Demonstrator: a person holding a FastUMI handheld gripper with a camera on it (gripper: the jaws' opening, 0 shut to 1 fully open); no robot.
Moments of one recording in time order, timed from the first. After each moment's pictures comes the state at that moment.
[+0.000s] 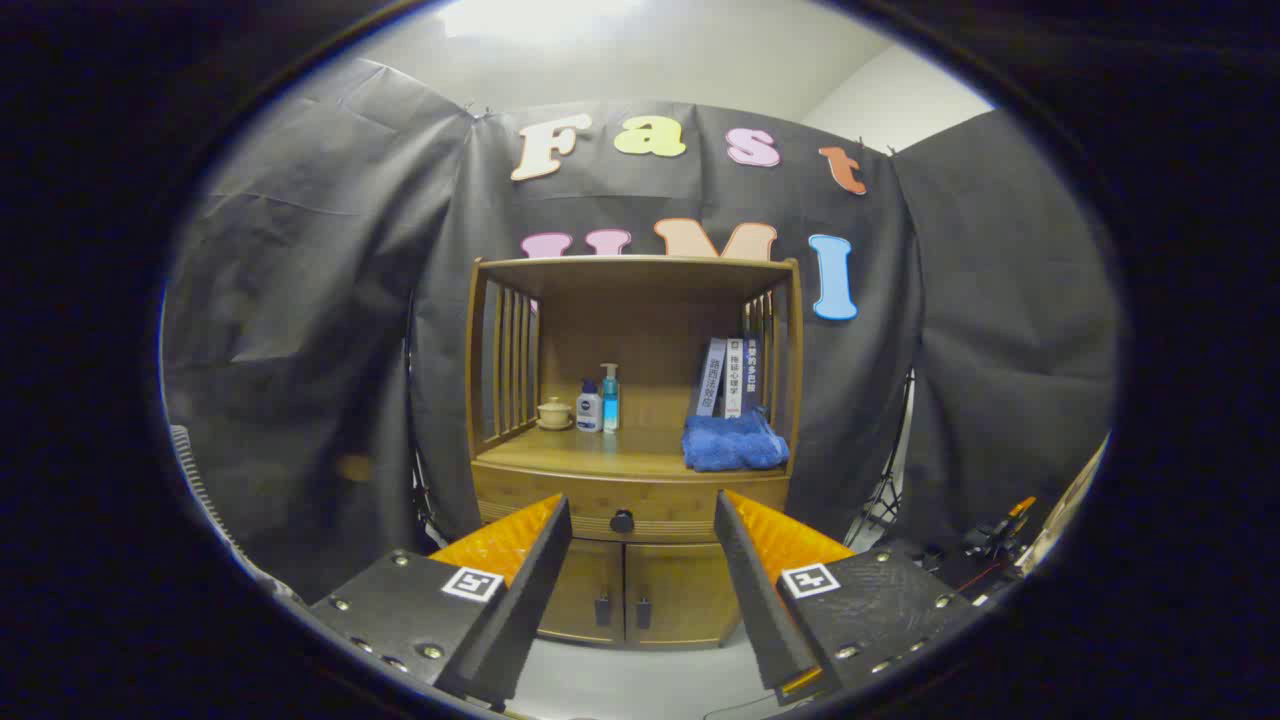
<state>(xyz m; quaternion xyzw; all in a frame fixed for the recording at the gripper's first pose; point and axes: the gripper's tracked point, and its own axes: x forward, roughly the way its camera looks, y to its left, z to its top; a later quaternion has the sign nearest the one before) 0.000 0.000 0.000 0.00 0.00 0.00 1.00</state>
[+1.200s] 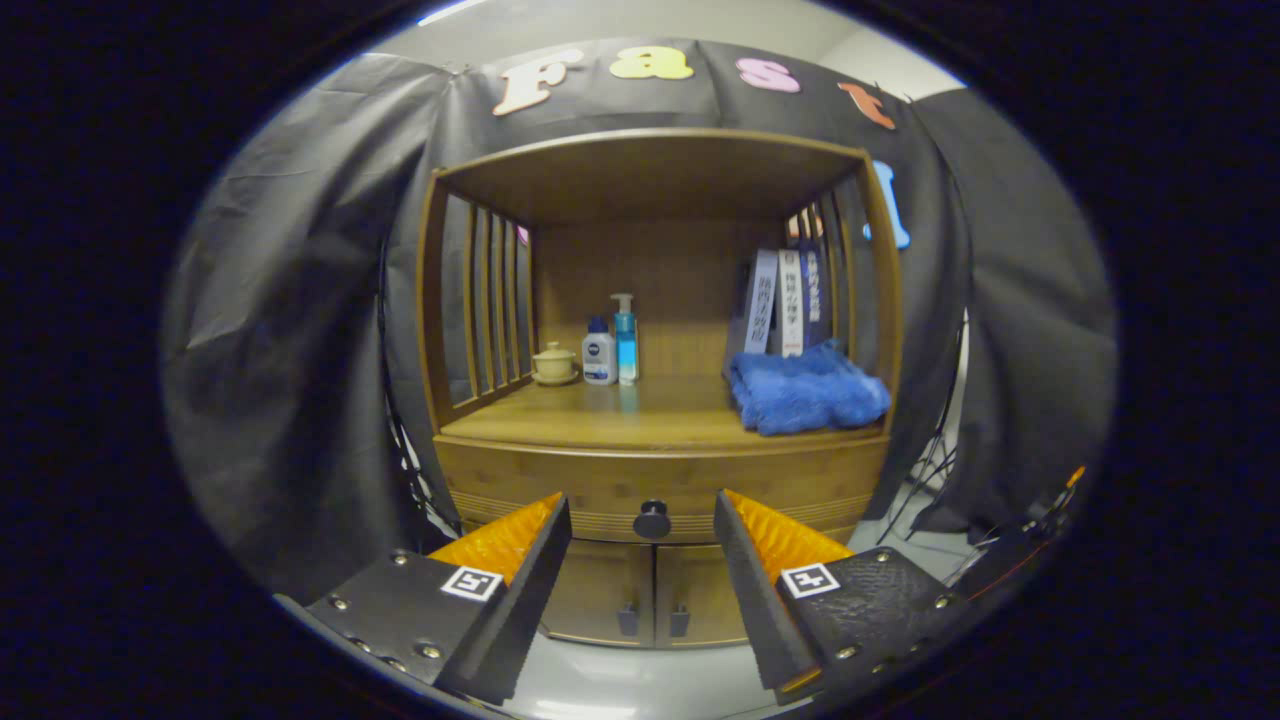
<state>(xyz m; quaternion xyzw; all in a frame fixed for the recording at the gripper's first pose) 0.198 0.045 -0.108 0.05 0.09 0.03 0.99</state>
